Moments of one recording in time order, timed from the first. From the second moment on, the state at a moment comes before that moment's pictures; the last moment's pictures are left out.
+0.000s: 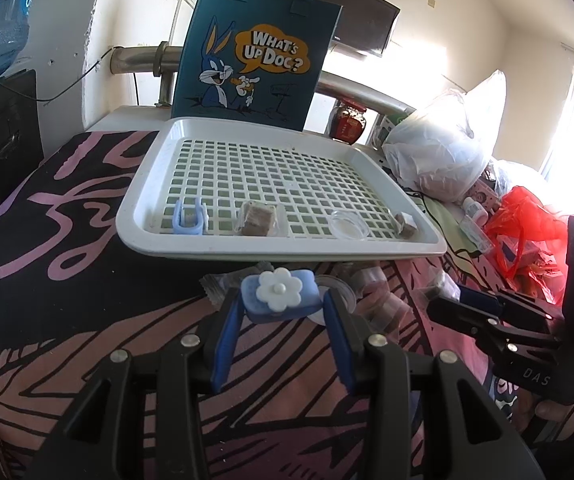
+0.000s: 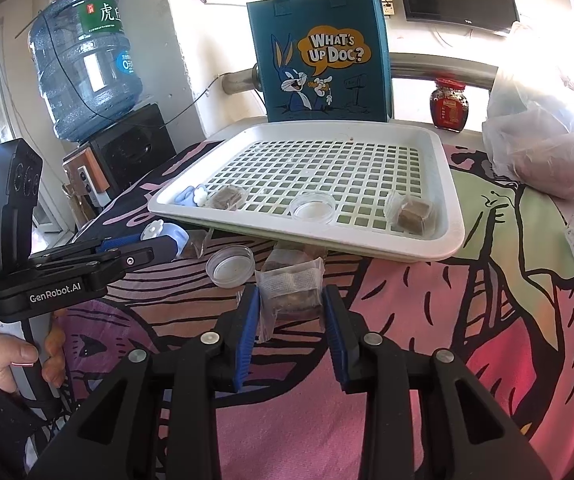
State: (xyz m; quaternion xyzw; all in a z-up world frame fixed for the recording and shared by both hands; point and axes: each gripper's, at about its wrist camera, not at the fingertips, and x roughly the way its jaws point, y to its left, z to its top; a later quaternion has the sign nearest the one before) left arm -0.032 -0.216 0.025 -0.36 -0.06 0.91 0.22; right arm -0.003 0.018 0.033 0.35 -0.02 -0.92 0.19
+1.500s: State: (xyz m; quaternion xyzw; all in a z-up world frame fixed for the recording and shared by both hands) left arm -0.033 -0.214 0.023 -0.36 -0.06 0.90 0.22; right arm -0.003 0.016 0.030 0.36 -0.02 -0.91 0.19
